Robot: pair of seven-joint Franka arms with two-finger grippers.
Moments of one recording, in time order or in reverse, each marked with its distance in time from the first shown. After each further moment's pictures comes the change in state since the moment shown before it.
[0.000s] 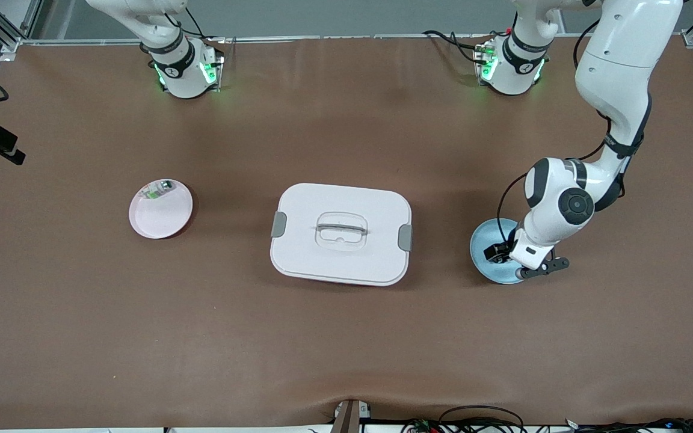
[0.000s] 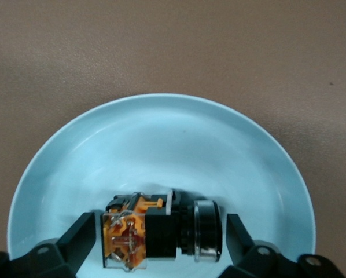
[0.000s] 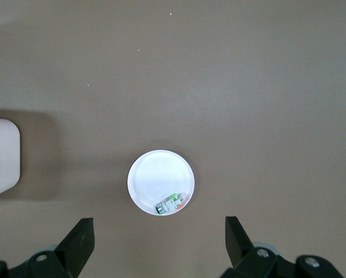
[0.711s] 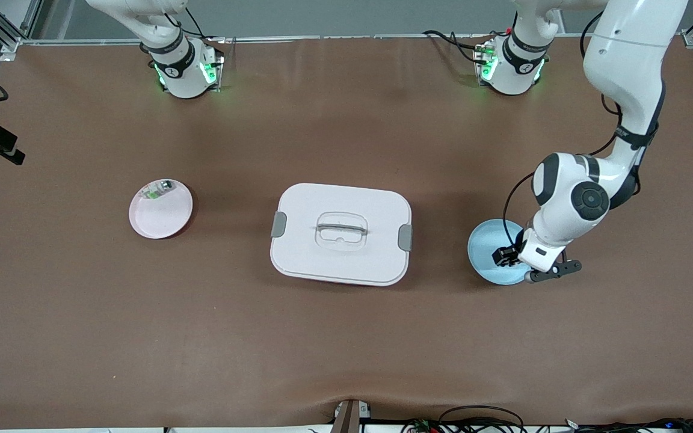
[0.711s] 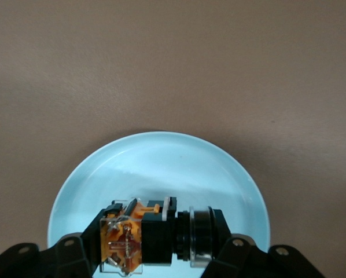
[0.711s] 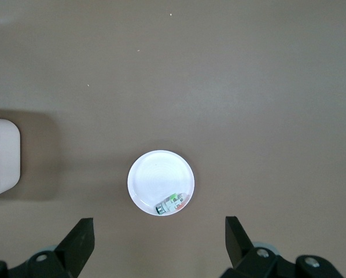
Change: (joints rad) left arm 0.000 -0.100 -0.005 0.044 -0.002 -0.099 -0.004; right arm 0.000 0.000 0.000 0.001 0.000 0.000 -0.001
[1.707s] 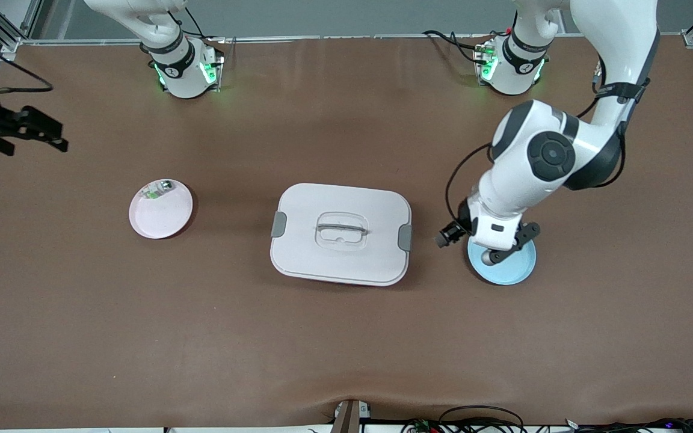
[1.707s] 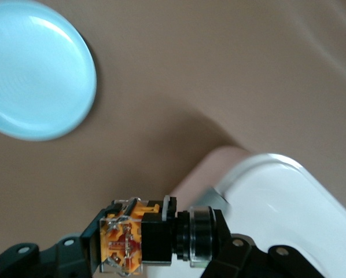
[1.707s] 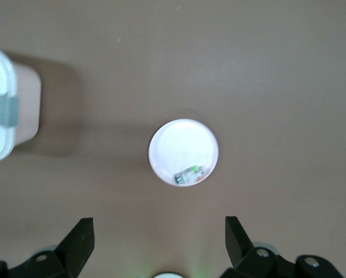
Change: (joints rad) left arm -0.009 -0.084 -0.325 0.313 -0.040 -0.399 -0.696; right arm 0.122 0.003 0.026 0.000 0.003 -0.130 0.000
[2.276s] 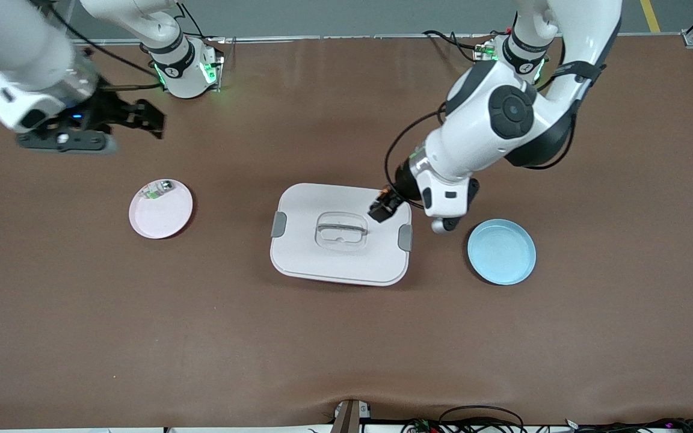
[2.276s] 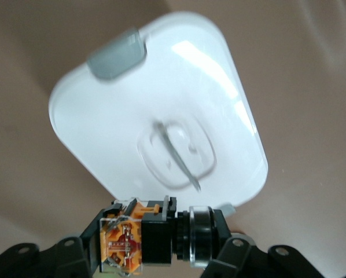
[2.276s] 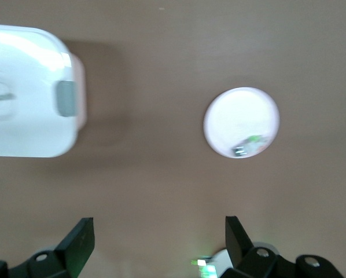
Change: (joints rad) left arm -0.127 0.030 -0.056 0.152 -0.195 -0.009 -0.383; right arm 0.297 0.030 0.010 -0.010 0.047 0.005 0.484
